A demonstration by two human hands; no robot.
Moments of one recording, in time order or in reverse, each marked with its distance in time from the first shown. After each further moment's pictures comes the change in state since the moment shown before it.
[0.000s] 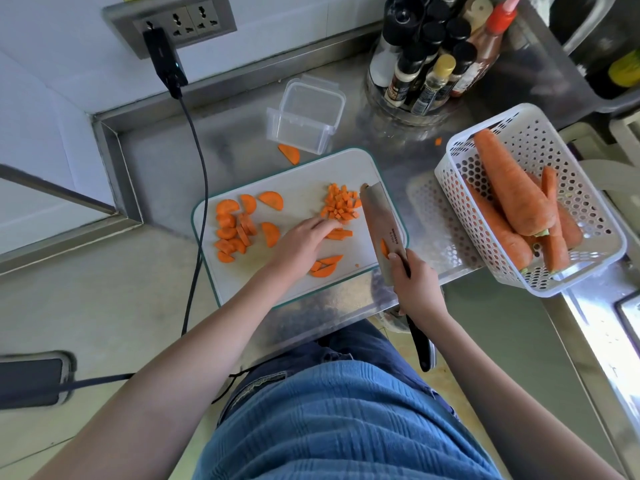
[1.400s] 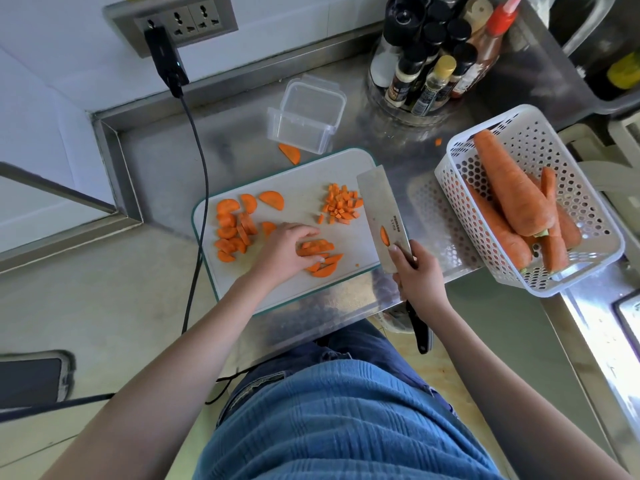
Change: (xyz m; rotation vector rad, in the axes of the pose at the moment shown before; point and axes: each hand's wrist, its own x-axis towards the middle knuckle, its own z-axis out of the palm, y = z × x) left_hand -0.017 -0.017 -0.010 -0.204 -0.071 -0.312; right_hand 0.006 -0.007 -0.004 0.285 0.003 0.044
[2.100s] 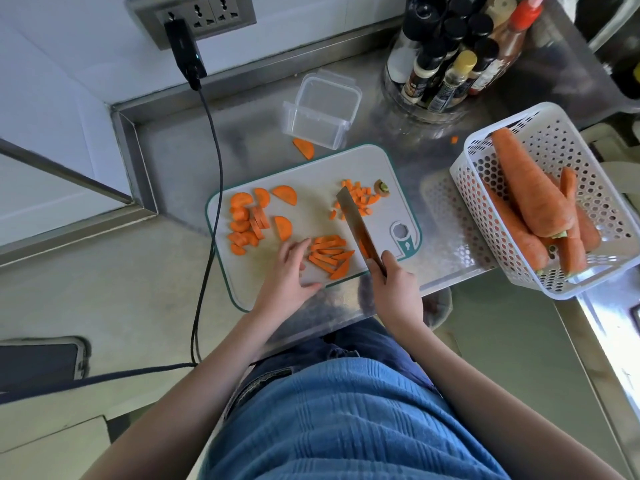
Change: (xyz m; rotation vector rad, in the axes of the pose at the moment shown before) left_hand -0.059 -0.007 0.017 0.040 0.074 -0.092; right_hand -0.025 0.004 0.049 -0.424 -0.002 -0.106
